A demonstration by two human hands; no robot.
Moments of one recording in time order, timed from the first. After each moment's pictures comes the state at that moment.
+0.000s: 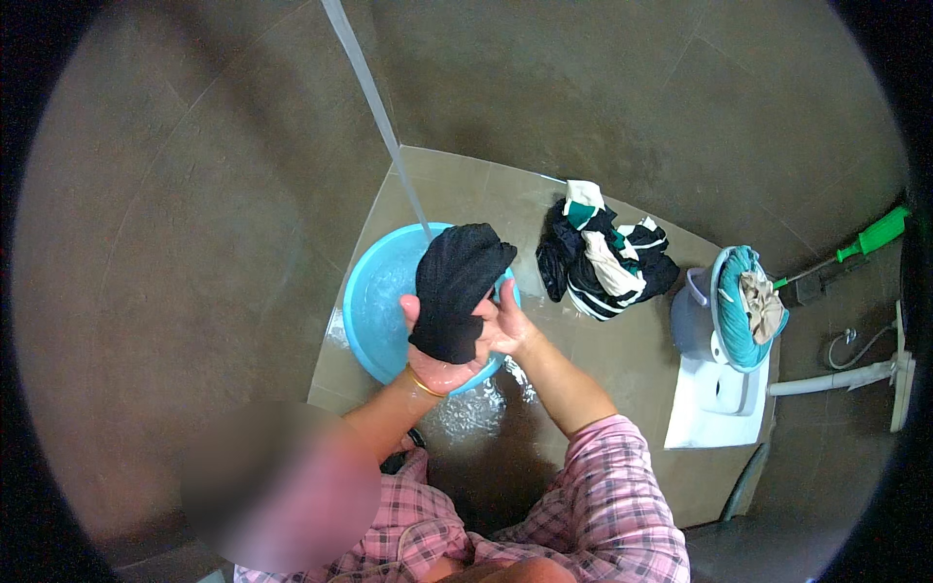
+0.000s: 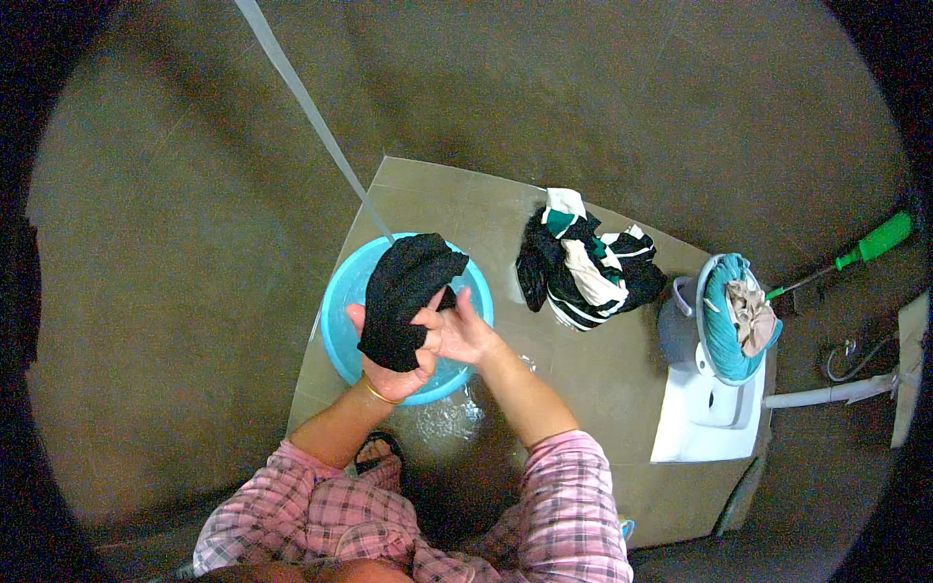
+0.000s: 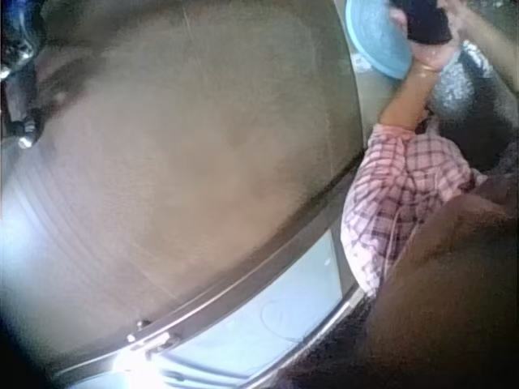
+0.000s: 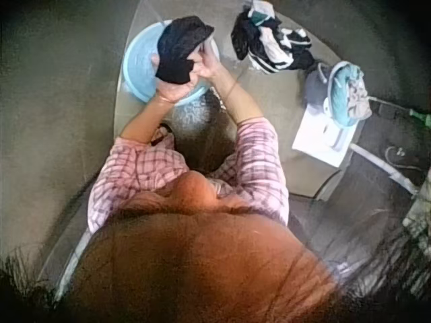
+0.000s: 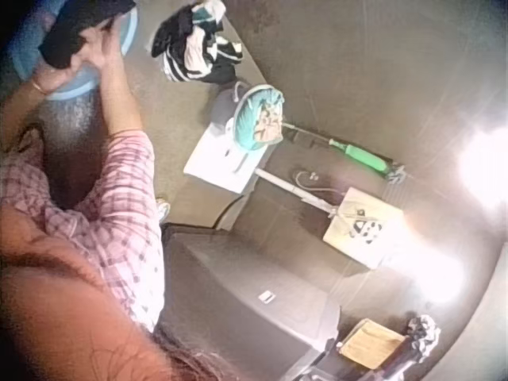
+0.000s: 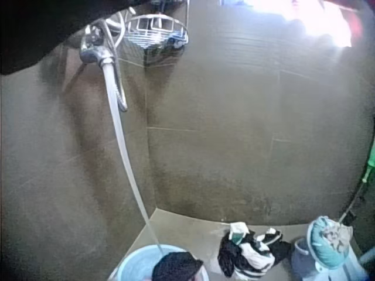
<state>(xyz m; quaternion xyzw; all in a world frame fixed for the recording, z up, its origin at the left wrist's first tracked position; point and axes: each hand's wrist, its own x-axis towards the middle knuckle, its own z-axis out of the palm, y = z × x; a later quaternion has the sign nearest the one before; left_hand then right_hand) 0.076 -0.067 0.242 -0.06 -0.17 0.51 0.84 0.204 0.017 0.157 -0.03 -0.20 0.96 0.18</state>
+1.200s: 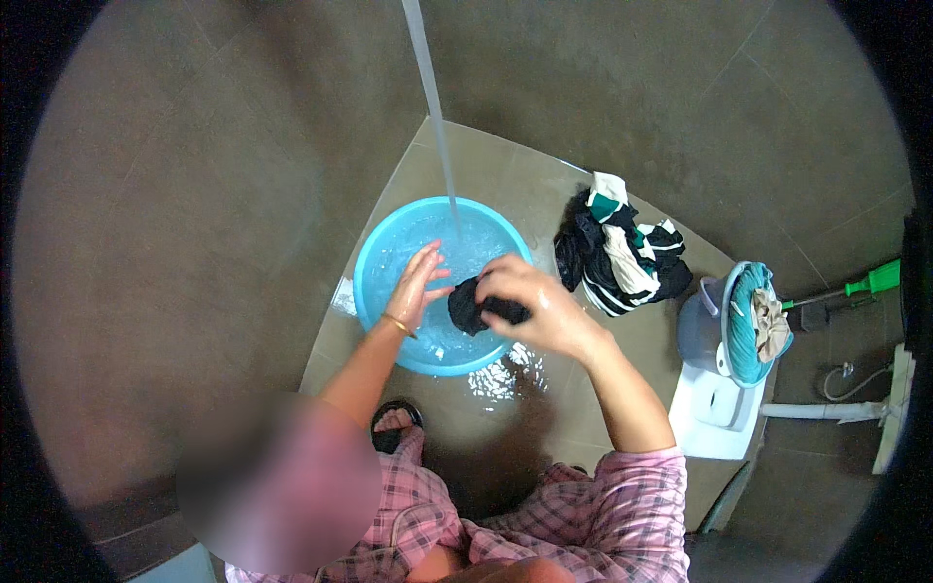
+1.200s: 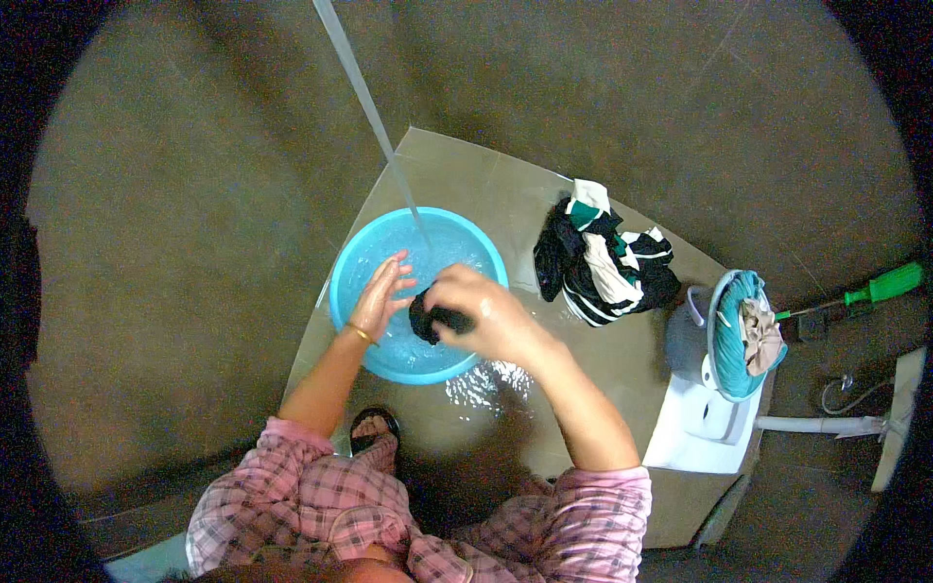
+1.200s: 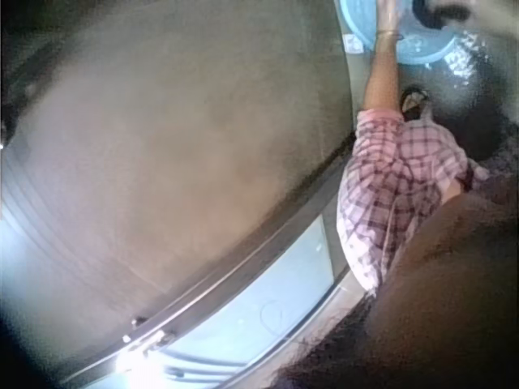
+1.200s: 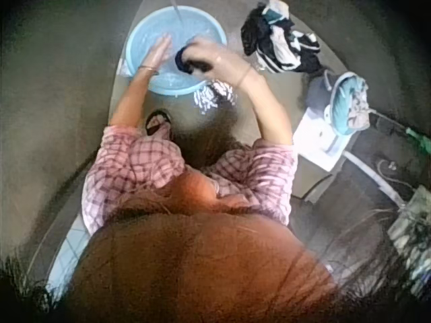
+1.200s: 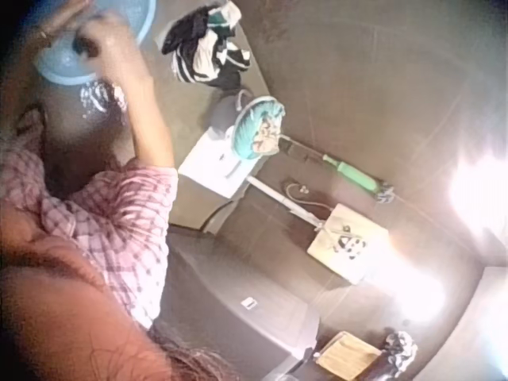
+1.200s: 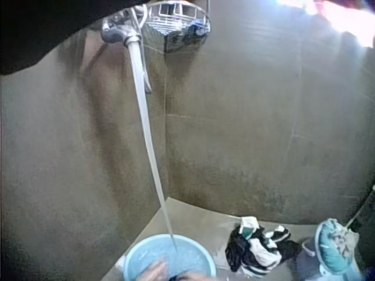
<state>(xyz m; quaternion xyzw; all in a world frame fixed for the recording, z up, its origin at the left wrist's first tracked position) 0.000 -0.056 0.167 0.25 0.50 0.52 0.64 0.210 0.009 0.298 -0.14 -0.89 0.38 0.21</state>
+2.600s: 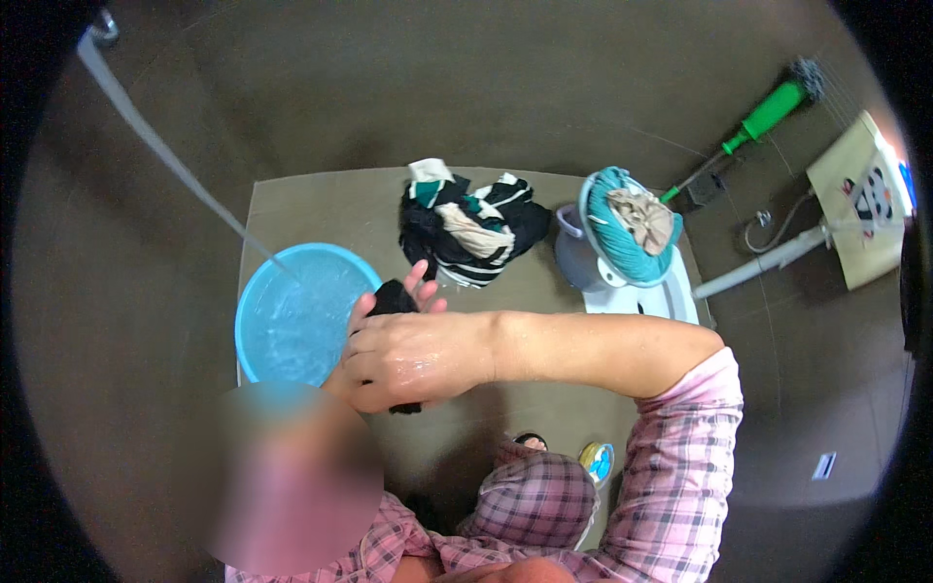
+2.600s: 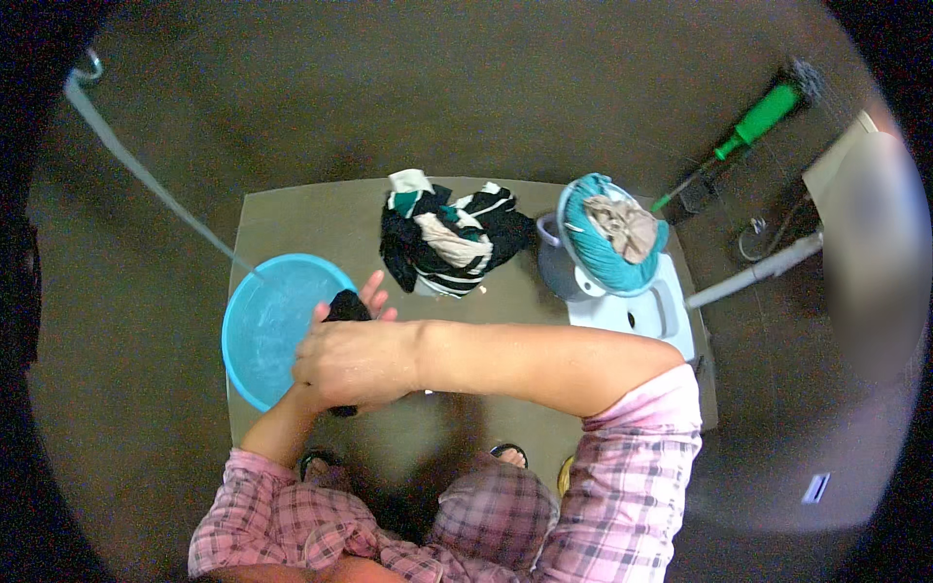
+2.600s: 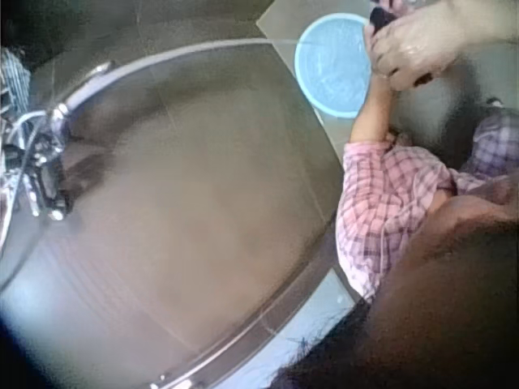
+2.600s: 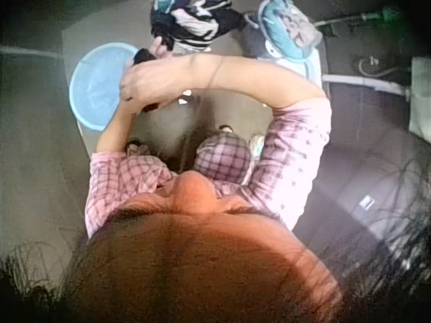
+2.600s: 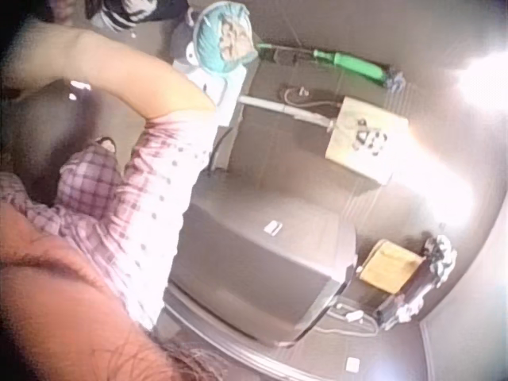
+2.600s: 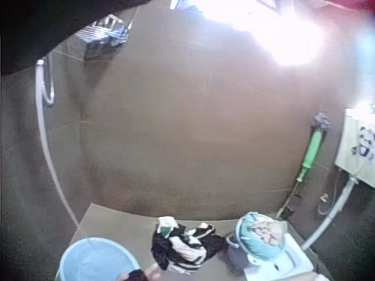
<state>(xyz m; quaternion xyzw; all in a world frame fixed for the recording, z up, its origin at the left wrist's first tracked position) 0.168 -0.055 0.278 0.02 0.00 0.42 0.91 0.291 -0.031 0.379 0.03 -0.98 0.18 0.11</state>
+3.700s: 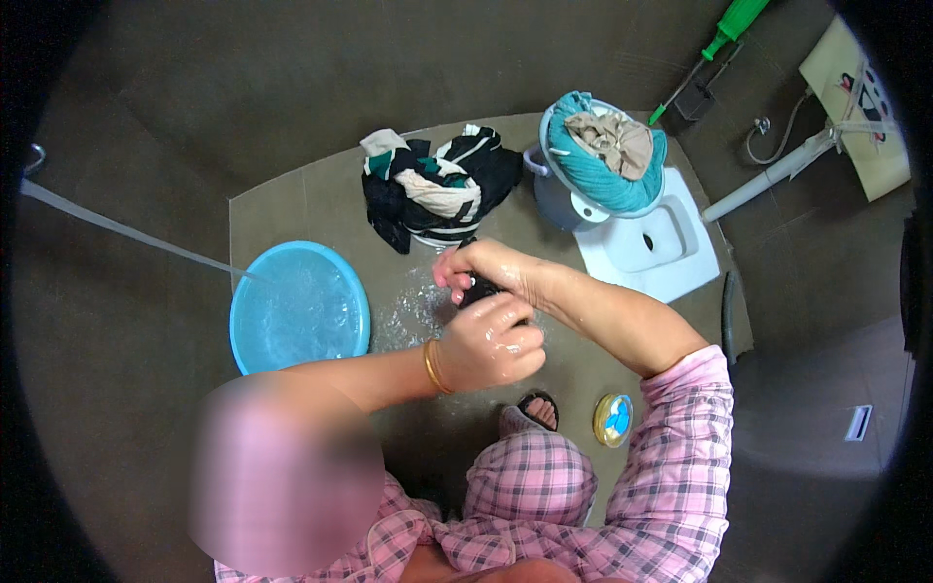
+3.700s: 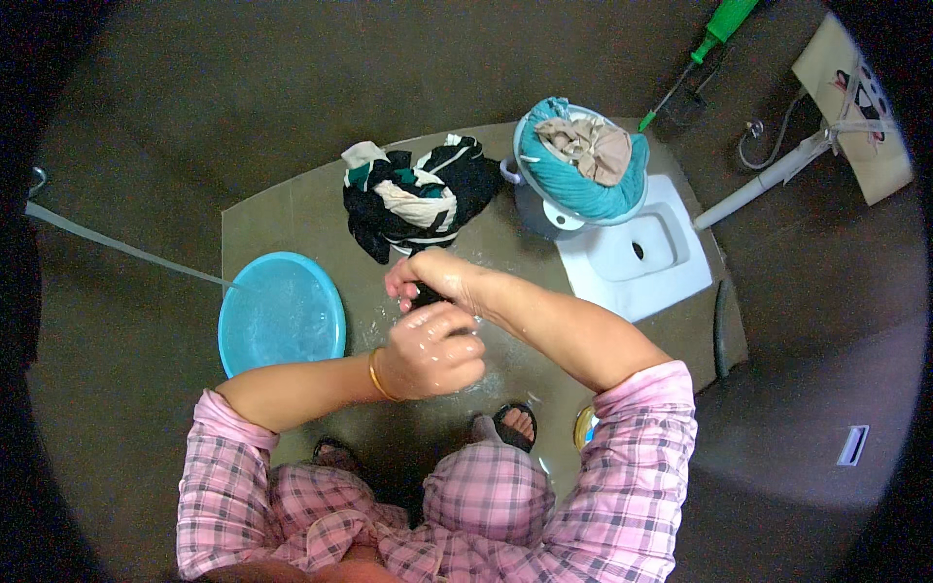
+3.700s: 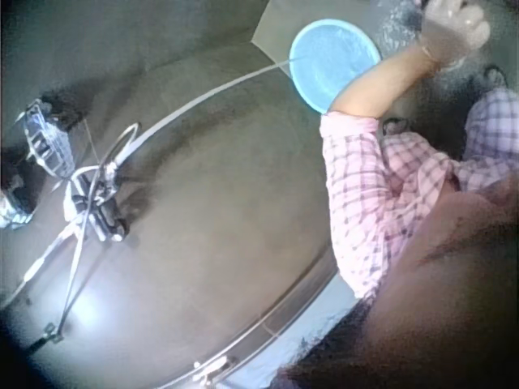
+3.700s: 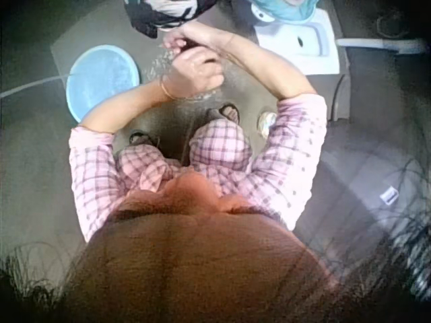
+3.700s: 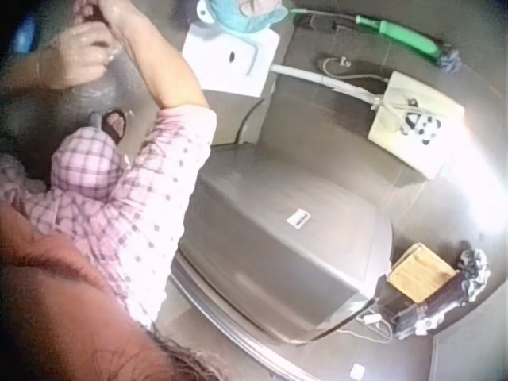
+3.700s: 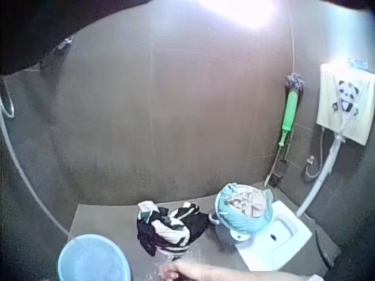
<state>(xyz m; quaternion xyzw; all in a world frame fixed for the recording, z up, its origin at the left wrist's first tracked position) 0.316 -0.080 0.307 0.91 0.03 0.41 0.01 0.431 -0.027 0.305 -0.45 -0.37 0.78 0.22</state>
